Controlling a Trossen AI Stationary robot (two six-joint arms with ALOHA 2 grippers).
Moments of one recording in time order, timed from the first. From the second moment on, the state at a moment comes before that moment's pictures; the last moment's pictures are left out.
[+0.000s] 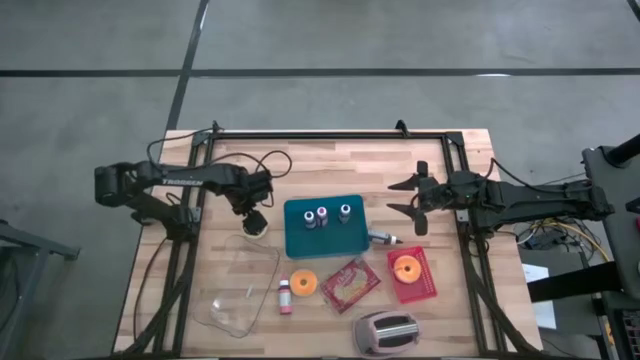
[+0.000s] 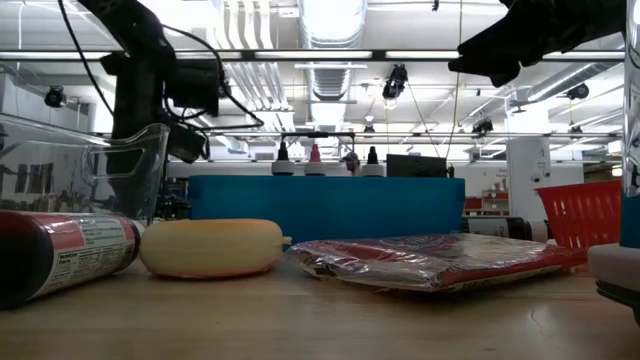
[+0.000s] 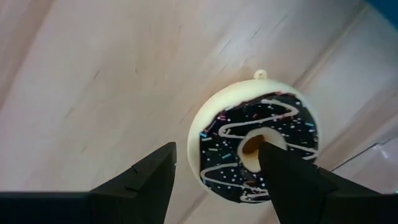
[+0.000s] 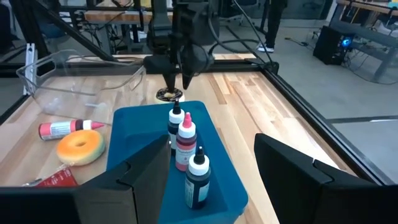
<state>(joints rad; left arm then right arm) 0.31 1.41 0.75 -0.87 0.12 -0.31 -0.04 0.66 0.47 -0.05 0.10 0.02</state>
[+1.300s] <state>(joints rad) 0.32 1.48 0.77 -0.74 0.08 -0.23 -0.04 0.65 0.47 -0.05 0.10 0.02</state>
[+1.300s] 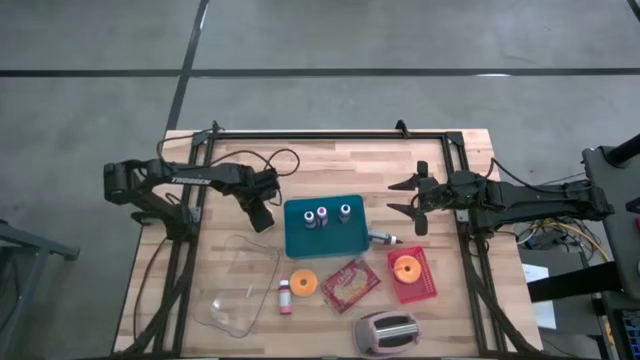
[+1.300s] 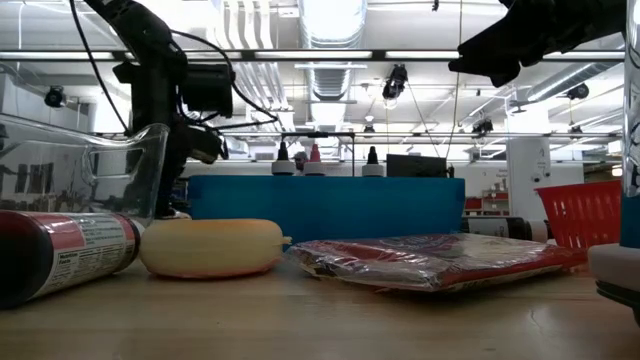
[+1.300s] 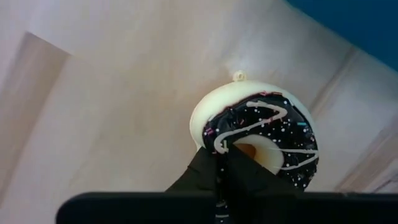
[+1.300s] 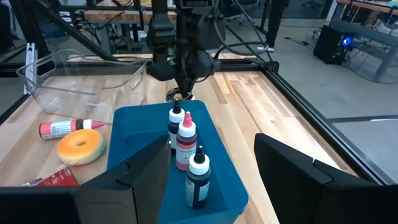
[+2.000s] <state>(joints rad) 0.34 1.19 0.77 -0.62 -0.08 -0.23 -0.04 0.66 0.47 -0.05 0.11 0.02</state>
